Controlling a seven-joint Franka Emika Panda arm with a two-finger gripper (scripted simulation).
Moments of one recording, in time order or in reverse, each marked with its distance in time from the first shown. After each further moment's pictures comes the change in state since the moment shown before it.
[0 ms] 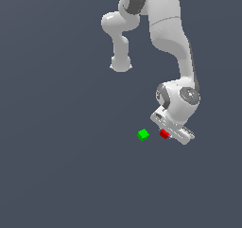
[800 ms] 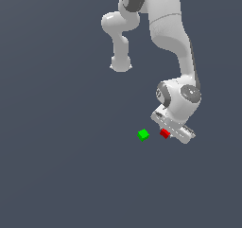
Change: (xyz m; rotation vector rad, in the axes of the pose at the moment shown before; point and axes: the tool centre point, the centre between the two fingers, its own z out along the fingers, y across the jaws) arm 0.000 0.001 -0.009 -0.001 0.000 0.000
